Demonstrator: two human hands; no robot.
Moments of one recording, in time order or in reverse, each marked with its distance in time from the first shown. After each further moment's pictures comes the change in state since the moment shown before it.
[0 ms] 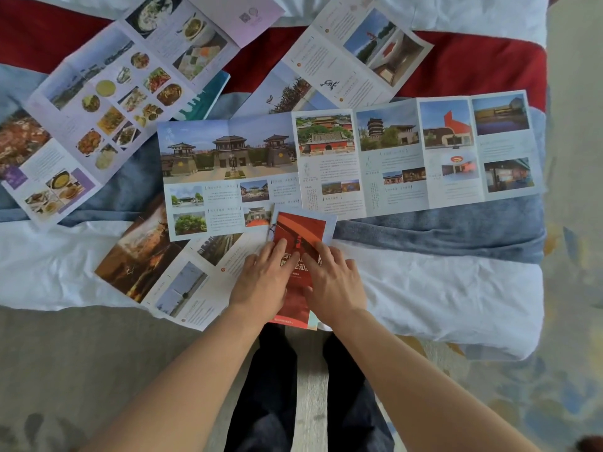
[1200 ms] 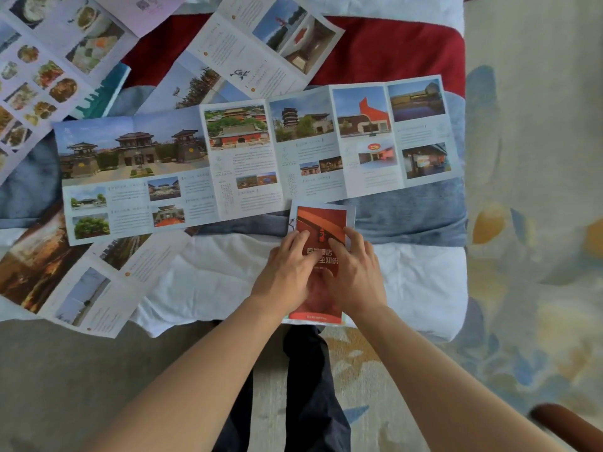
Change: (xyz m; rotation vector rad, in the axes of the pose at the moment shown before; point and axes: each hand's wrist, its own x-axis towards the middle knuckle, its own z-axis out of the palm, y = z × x) left_hand 0.065 0.169 -0.008 -0.251 0.046 0.145; right_hand -0.053 0.164 -0.023 0.267 0.165 0.258
